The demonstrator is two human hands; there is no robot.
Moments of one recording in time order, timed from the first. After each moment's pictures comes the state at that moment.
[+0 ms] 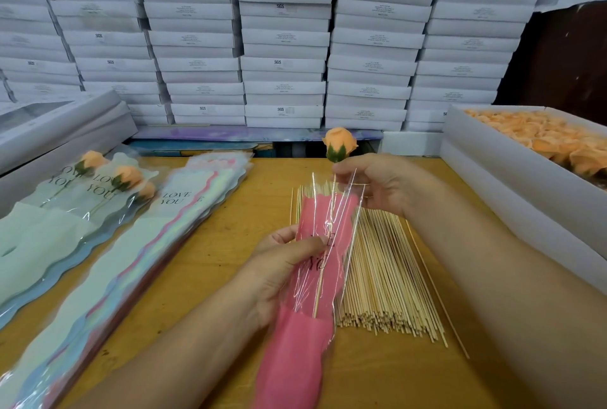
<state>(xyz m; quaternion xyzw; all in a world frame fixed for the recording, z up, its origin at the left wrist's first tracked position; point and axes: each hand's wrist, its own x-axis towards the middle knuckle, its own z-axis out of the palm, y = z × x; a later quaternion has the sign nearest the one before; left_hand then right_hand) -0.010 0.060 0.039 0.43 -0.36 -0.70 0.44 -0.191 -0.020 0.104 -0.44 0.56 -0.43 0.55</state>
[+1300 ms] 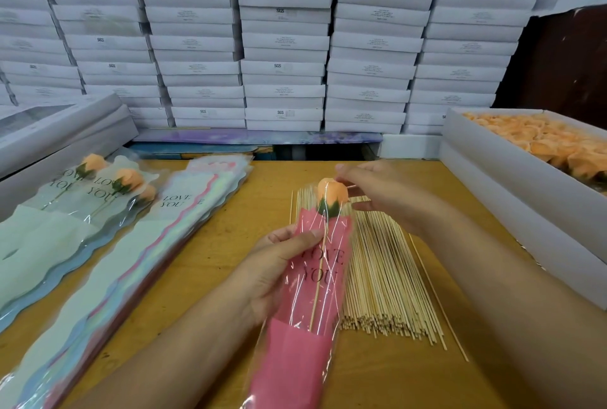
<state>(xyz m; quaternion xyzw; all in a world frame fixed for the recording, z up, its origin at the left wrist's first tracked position) -0.005 0.054 0.041 0.41 -0.35 -0.72 0.44 -0.199 -0.006 0.091 -0.61 0.54 -0.39 0.42</state>
